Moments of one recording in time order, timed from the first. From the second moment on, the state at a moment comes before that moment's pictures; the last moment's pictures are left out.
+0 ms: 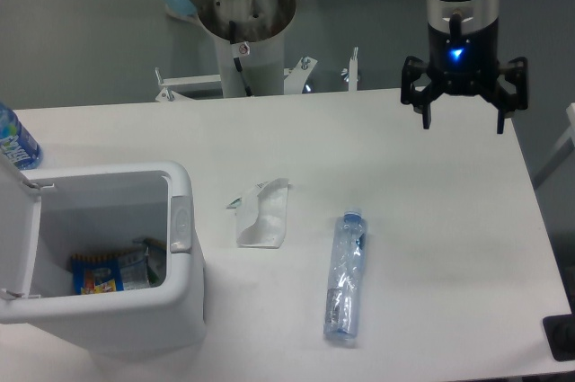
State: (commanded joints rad) arm 2.70 -1.72 -1.47 -1.14 1.55 1.05
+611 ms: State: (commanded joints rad) arm 2.69 -1.73 -1.49 -1.14 1.56 1.04
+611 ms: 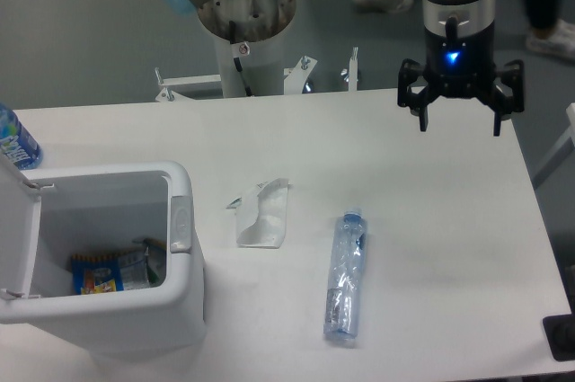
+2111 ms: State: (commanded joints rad) arm 2.33 -1.92 -1.87 -0.93 1.43 0.91
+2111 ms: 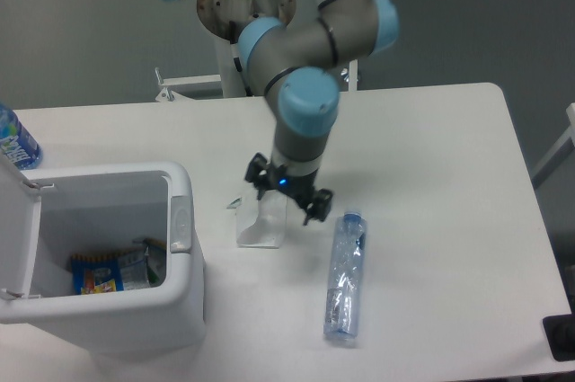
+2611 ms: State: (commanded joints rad) arm 2.29 -1.95 -1.87 -0.89 1.43 0.87
